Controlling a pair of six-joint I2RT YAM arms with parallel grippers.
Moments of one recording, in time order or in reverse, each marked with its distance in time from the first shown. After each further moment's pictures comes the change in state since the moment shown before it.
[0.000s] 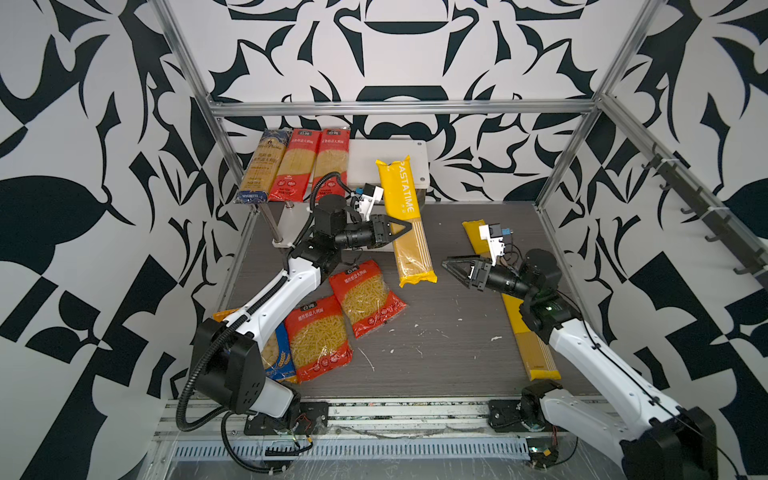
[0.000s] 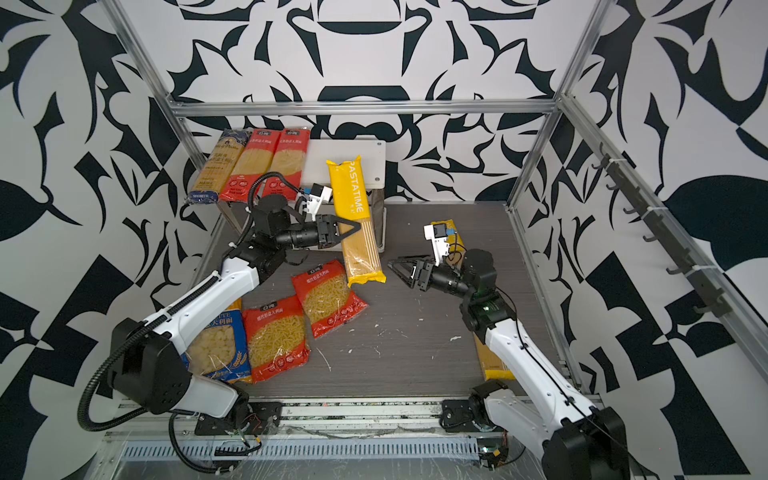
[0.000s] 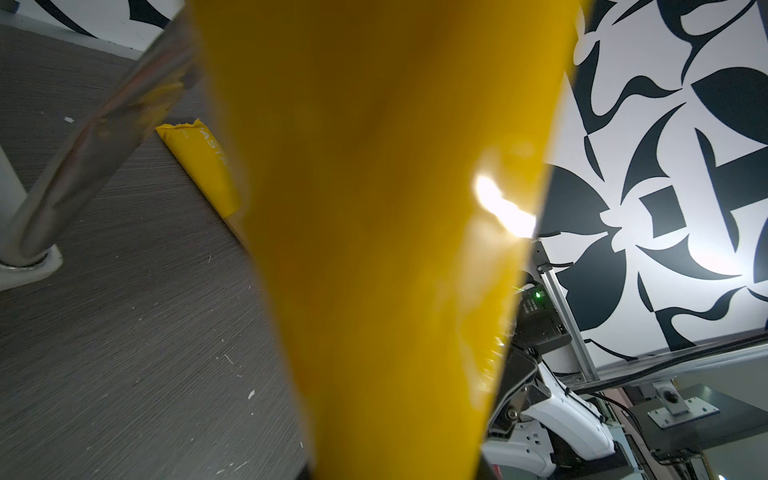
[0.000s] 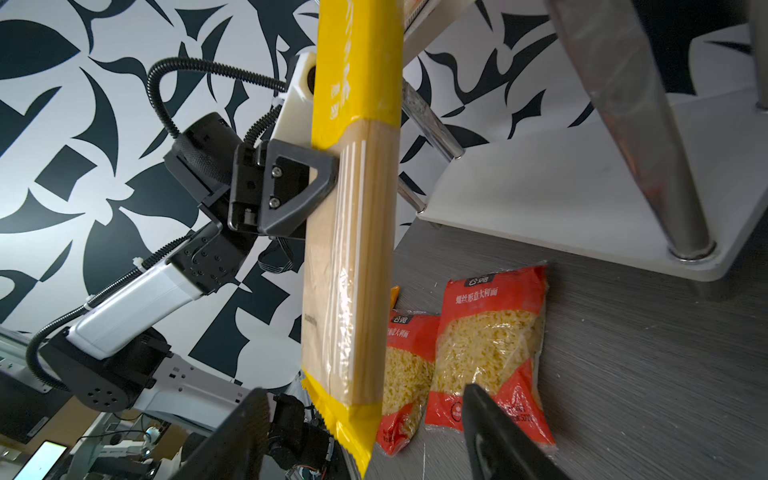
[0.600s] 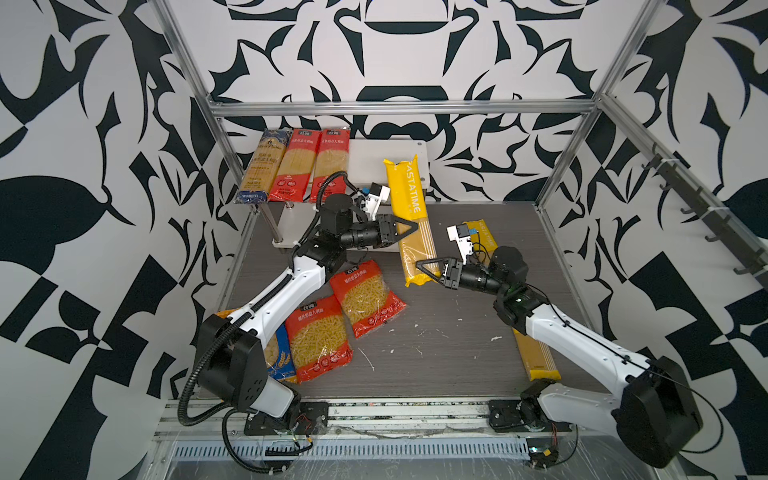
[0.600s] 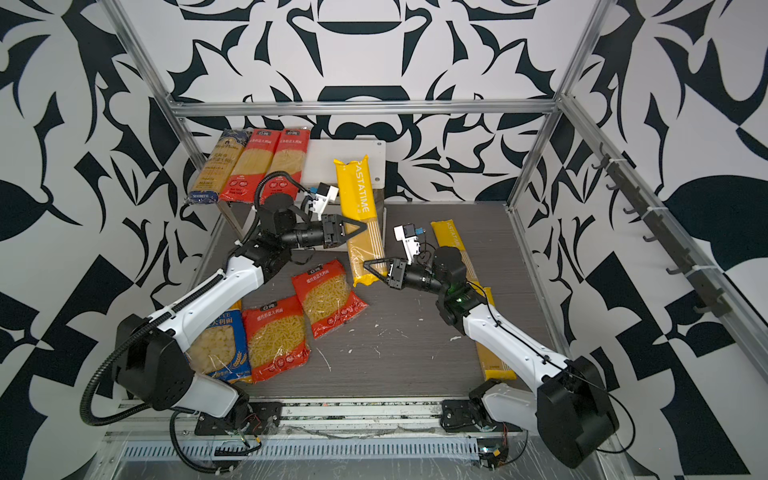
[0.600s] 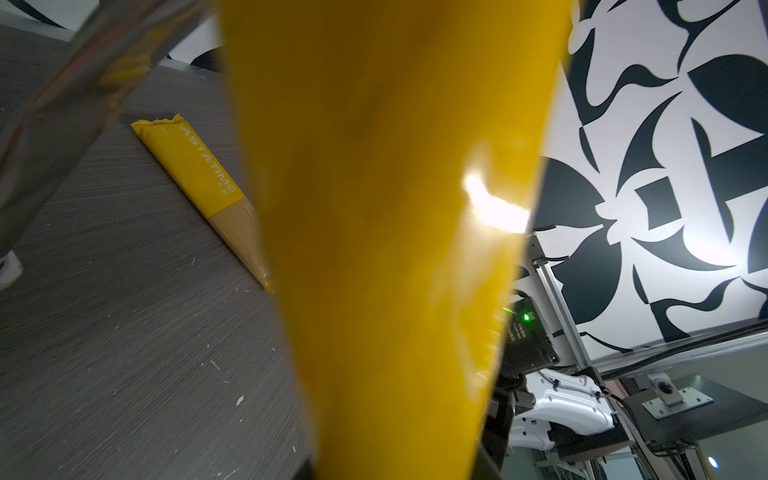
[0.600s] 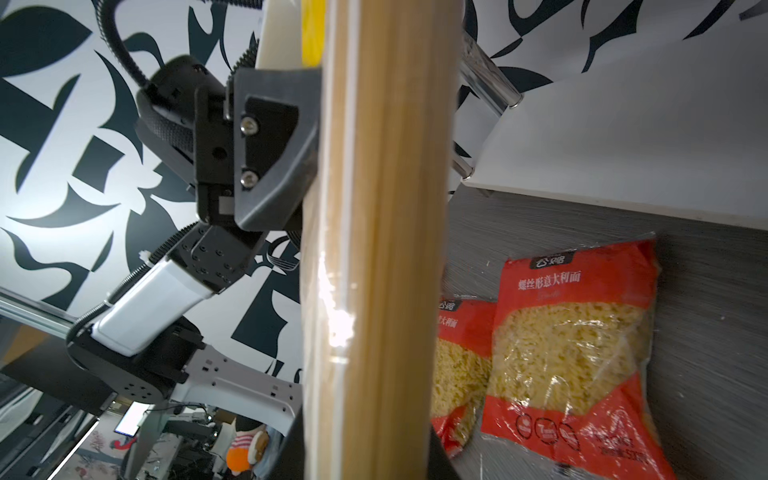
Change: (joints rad) left arm -0.032 0.023 0.032 0.010 -0.008 -0.012; right arm 0.169 0.178 0.025 0.206 0.059 0.135
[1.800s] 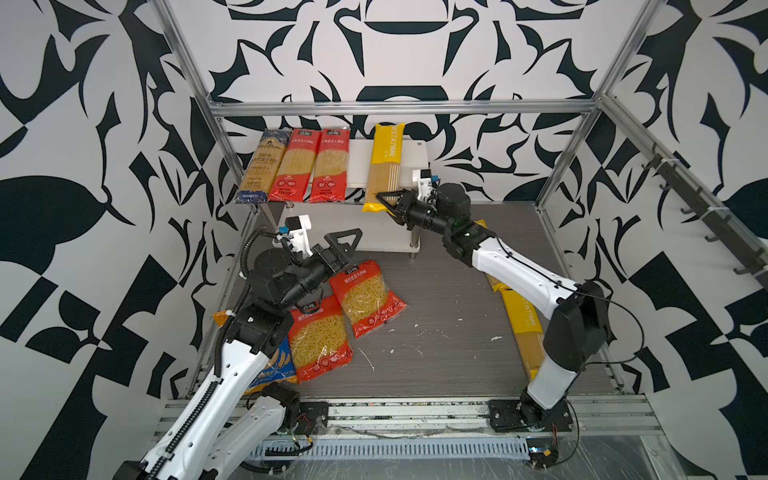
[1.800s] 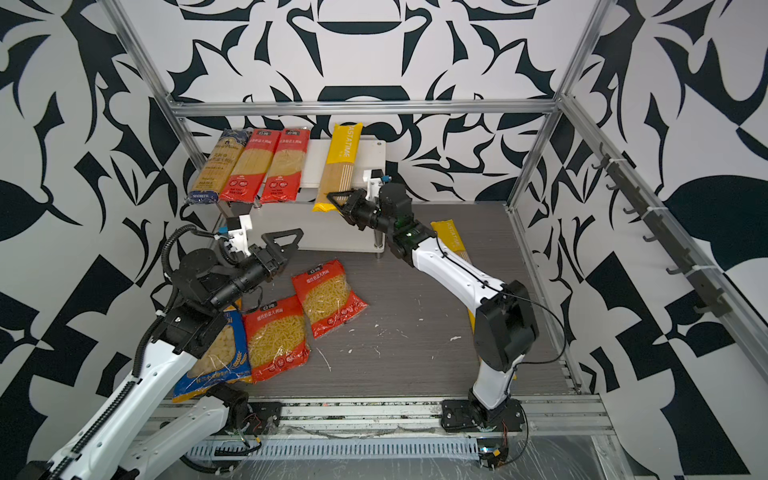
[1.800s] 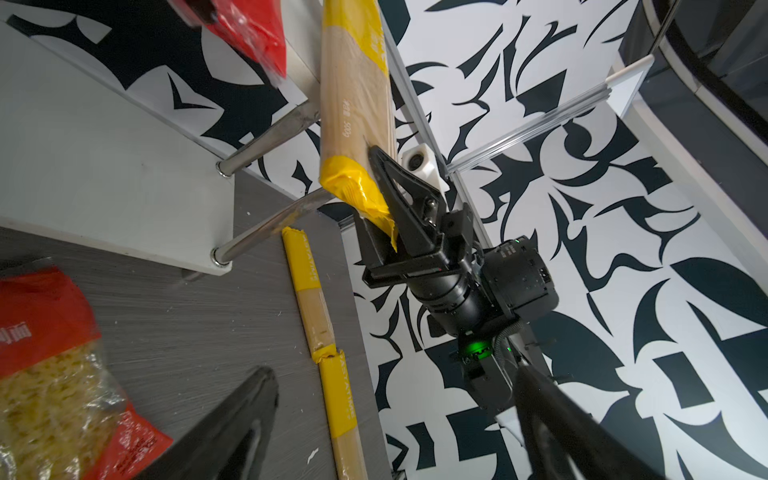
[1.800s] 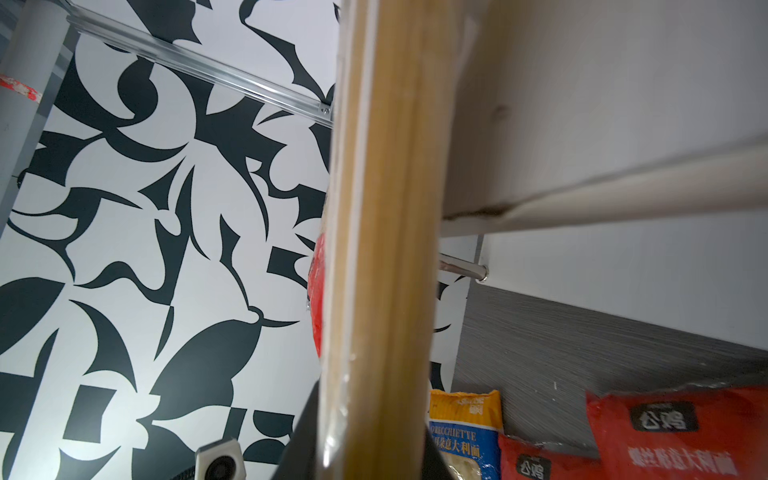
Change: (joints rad) left arm 0.082 -0.670 -0.389 -0.162 -0.523 -0.170; right arm 0.121 0.586 0.827 -0.252 0.327 0.323
